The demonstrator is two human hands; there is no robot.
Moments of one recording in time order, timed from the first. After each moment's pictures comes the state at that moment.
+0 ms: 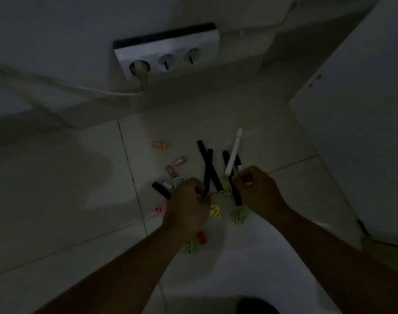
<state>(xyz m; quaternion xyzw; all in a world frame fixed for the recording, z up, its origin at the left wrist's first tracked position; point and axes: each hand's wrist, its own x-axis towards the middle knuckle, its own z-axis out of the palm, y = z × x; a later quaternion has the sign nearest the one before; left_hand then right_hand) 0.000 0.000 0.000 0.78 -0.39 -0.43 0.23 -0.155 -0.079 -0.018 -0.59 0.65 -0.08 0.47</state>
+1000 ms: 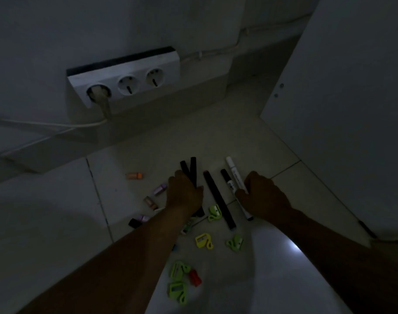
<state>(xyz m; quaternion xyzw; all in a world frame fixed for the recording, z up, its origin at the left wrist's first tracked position) -0.003 -0.093 -0.074 0.80 -0.45 -0.38 0.13 -0.192 -0.111 -0.072 -0.70 0.66 -0.03 0.28</state>
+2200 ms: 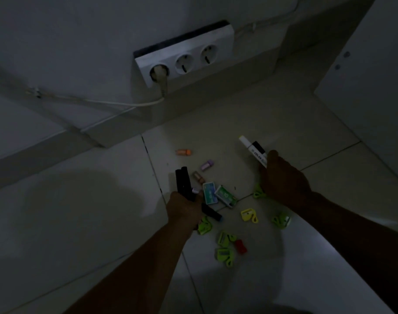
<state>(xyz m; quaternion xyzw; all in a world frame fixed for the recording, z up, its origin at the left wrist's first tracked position) 0.063 0.010 -0.064 0.87 -0.18 -0.39 0.25 -0.129 -0.092 -0.078 -0.73 0.63 -0.04 0.24</state>
